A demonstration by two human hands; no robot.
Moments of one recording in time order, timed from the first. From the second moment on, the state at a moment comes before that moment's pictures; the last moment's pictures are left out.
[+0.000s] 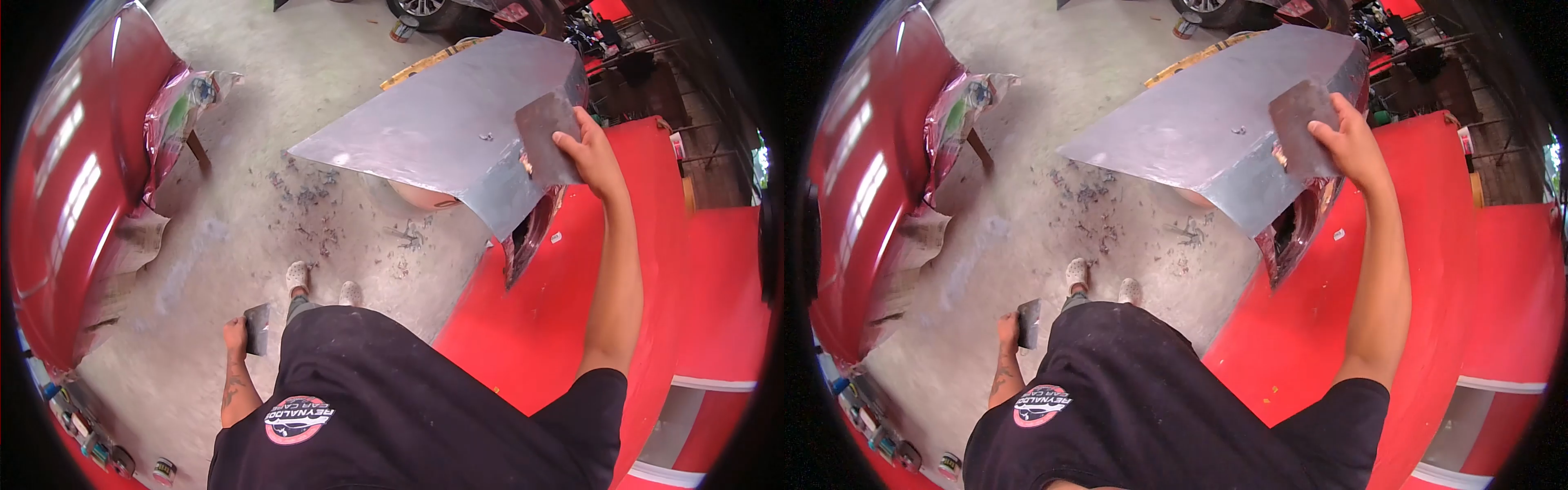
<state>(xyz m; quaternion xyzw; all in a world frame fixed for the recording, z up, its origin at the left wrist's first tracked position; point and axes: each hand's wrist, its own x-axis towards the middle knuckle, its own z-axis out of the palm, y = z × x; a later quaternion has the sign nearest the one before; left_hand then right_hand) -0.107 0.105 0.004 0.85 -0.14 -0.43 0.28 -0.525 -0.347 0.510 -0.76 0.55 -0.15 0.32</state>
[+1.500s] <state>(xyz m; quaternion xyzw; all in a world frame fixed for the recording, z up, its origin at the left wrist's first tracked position) -0.113 0.112 -0.009 0.82 -0.09 -0.46 0.33 -0.524 -0.392 0.507 -0.80 0.57 0.00 0.22</state>
